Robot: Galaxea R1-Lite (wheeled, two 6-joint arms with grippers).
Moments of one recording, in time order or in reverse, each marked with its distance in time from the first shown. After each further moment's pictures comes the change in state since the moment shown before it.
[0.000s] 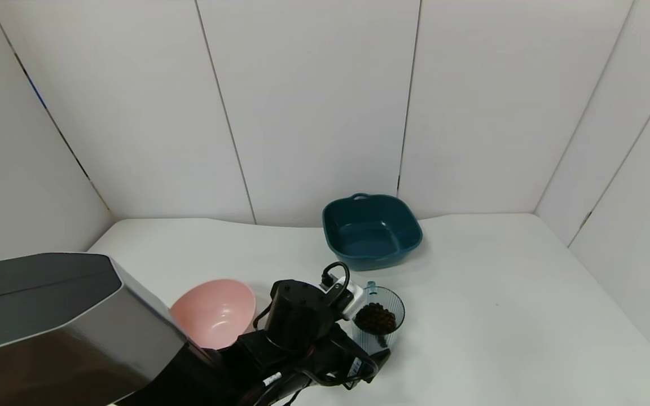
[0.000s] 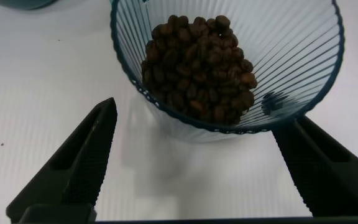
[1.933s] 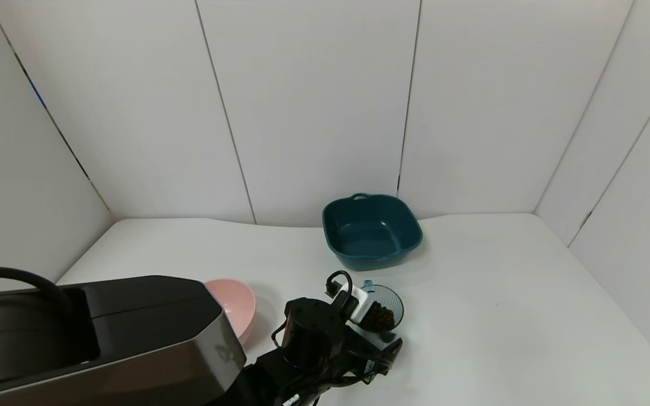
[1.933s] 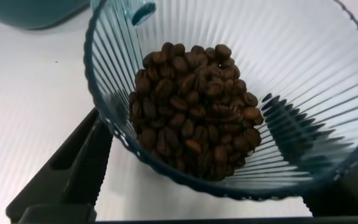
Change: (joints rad) left arm -0.028 0.158 0.013 -0.322 0.072 -0.068; right arm 0.000 0.000 0.000 0.000 0.000 0.000
